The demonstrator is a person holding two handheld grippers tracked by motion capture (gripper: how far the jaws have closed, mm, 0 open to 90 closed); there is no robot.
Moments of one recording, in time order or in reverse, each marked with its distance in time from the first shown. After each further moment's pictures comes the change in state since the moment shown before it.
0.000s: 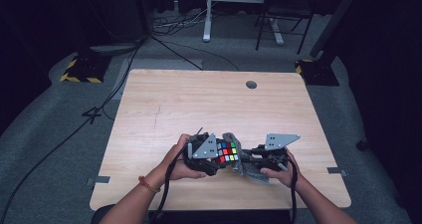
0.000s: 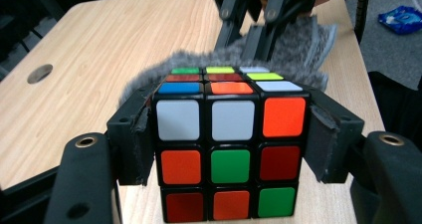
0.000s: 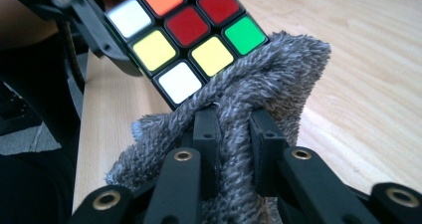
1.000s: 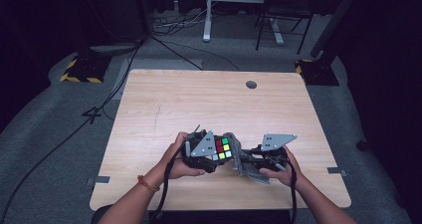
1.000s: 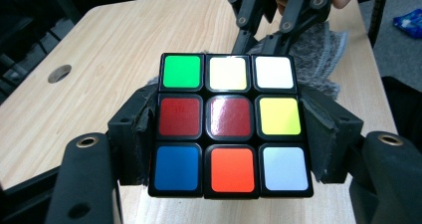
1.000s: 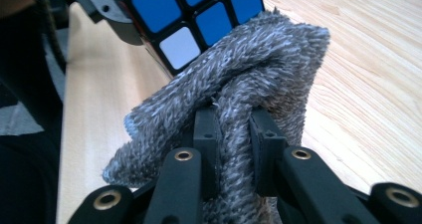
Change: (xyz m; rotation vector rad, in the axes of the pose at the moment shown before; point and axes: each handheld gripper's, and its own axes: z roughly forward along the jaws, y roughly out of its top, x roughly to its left) left arm 0.003 0.003 -0.006 0.004 0.053 0.011; right arm 0.006 0.008 0.002 0.089 -0.046 -0.047
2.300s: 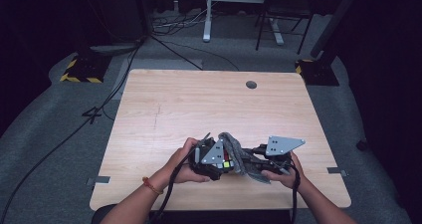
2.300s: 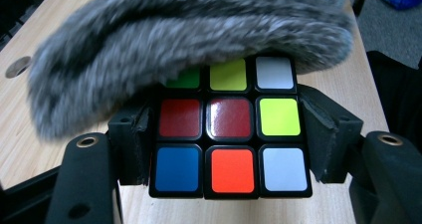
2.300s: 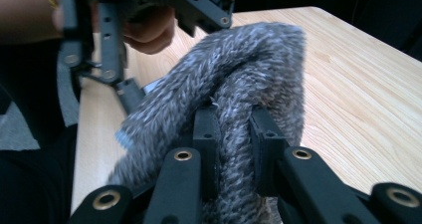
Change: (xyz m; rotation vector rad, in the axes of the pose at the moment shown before) left arm -0.017 0.002 0.021 0.075 -0.065 0.052; right arm 0.016 0.013 -0.014 -0.090 -0.035 -0.080
